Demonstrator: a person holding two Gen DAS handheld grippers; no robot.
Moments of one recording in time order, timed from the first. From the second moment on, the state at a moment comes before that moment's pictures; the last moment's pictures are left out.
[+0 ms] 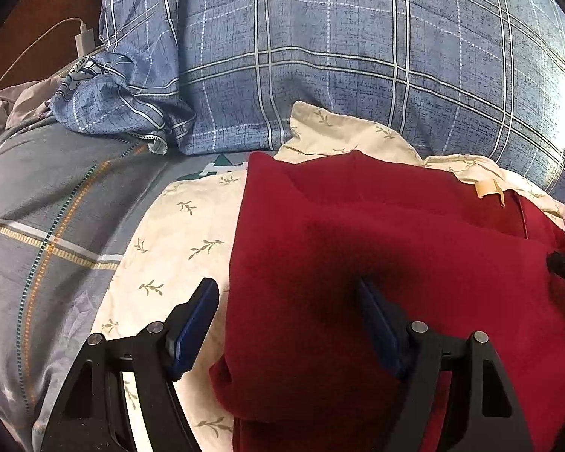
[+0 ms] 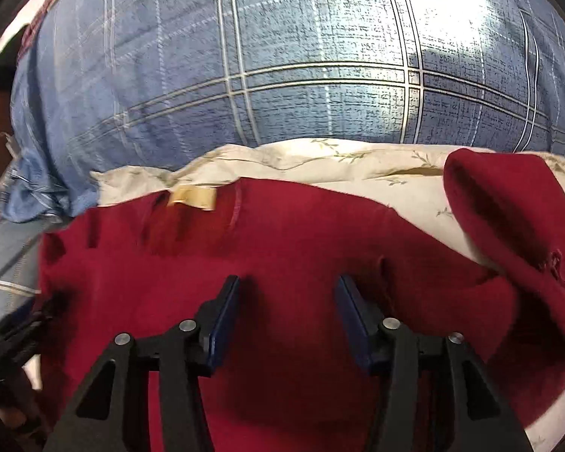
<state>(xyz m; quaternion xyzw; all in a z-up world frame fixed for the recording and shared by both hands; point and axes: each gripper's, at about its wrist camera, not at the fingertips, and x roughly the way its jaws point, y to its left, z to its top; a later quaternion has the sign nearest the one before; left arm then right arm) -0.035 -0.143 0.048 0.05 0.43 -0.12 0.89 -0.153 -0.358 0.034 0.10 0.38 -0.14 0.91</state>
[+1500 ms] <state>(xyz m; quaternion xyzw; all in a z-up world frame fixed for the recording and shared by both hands) -0.050 -0.071 0.080 -0.06 0.40 -0.11 0.91 -0.268 -0.328 0.279 0.04 0.22 0.04 0.97</state>
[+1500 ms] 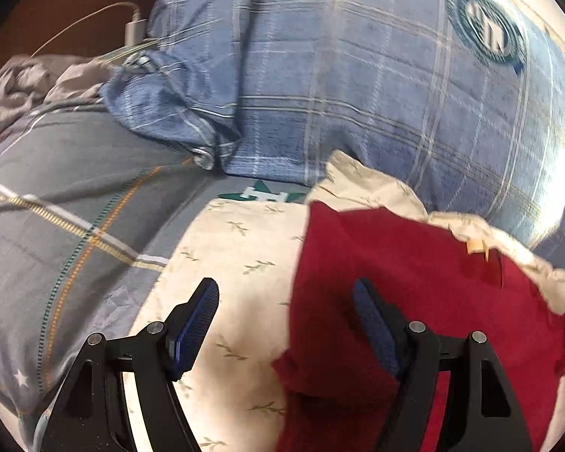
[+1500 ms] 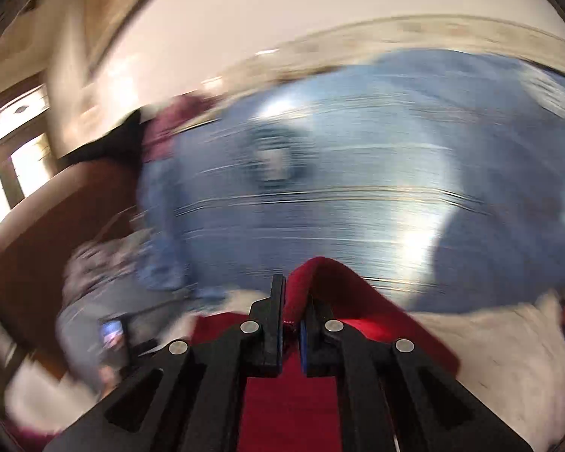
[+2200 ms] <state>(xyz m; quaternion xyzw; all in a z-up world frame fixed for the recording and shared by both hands) -0.034 -0.035 0.081 -0.12 0.39 -0.14 0.90 -0.167 -0.265 0.122 -0.03 0.39 0.03 0.92</state>
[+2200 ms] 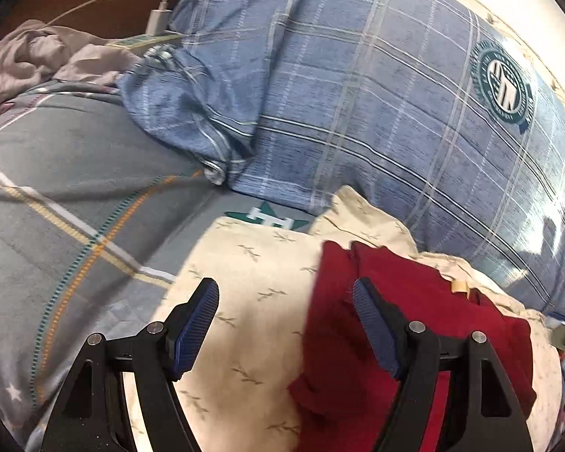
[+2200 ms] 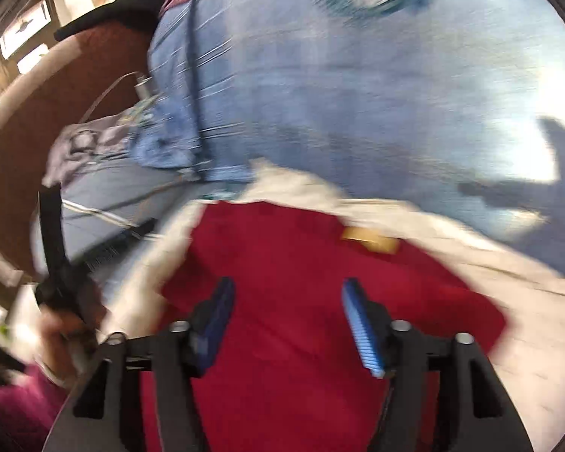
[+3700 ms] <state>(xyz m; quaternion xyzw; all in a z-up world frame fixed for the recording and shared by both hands) -0.036 -0.138 0.062 0.01 0.41 -0.20 0.89 -0.286 -0.355 0.067 0.04 0.34 -0.13 0.93</state>
